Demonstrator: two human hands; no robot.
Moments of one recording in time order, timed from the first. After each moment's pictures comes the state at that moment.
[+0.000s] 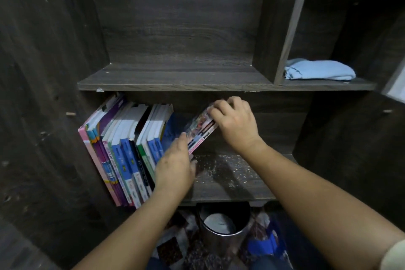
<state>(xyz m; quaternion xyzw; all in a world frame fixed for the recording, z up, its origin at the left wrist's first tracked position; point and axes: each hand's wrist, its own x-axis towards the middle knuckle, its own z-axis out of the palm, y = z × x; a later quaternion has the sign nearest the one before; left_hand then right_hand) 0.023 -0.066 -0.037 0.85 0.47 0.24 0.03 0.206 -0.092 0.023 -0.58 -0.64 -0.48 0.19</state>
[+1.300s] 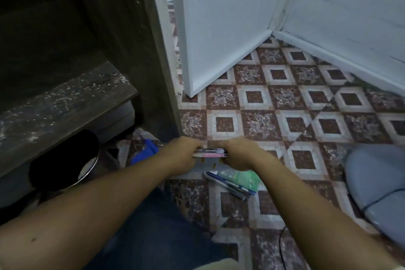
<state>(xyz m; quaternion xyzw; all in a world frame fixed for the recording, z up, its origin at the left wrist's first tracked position) 0.287 -0.393 -0.189 0.96 -0.01 -0.22 0.17 0.350 -0.568 -0.194 -0.89 -0.34 0.30 0.02</state>
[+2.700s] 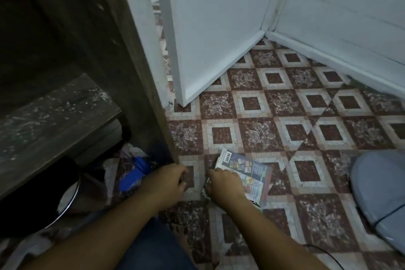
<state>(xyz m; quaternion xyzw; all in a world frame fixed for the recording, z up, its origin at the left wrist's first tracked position) 0.305 -0.358 -0.247 0.96 0.05 -0.20 0.20 0.348 -0.527 -0.308 -0.95 -0.22 0.19 0.06</state>
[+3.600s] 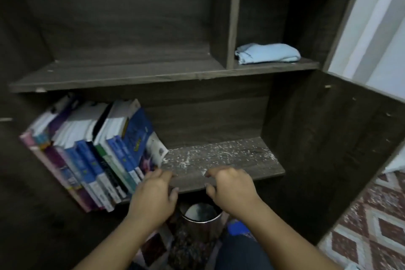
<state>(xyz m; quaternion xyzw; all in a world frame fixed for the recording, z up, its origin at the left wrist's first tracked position) 0.014 -0.111 -0.083 0.91 0.36 0.17 0.06 0.170 -0.232 -0.047 -0.82 -0.56 0.01 0.12</state>
